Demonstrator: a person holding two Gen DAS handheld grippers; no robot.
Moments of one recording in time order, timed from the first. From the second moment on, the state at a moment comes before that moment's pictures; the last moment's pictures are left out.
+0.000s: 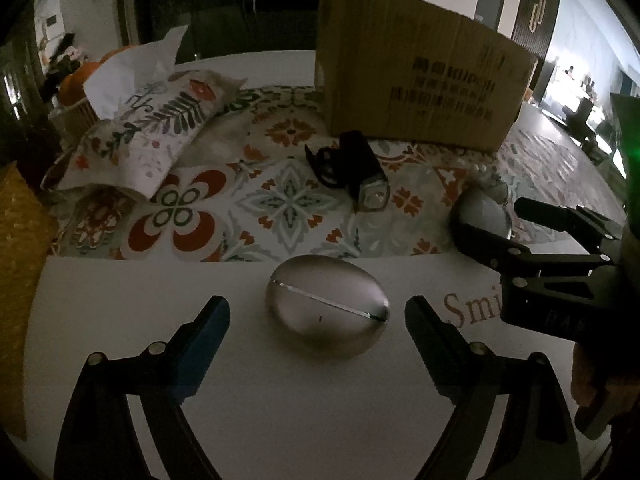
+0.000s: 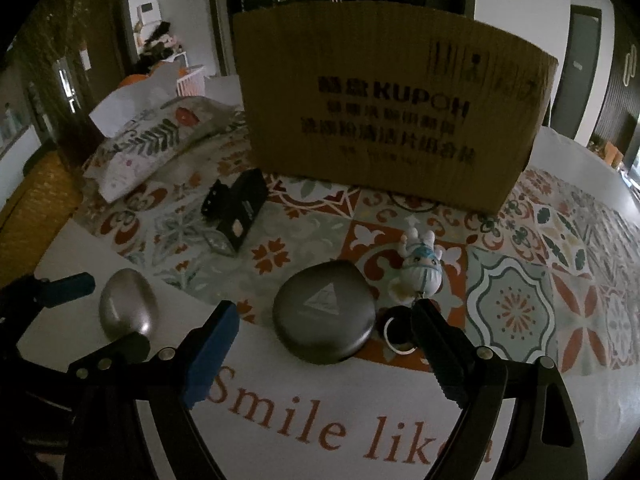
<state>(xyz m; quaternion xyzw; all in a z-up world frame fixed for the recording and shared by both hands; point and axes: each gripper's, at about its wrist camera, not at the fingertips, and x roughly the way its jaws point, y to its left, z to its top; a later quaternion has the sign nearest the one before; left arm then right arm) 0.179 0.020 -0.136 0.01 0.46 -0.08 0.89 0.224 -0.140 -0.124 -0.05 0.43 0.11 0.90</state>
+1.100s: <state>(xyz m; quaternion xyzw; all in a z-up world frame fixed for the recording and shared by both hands) 0.185 0.027 -0.130 -0.03 0.43 -0.07 0.90 0.227 -0.138 -0.125 -0.05 0.42 0.10 0.90</state>
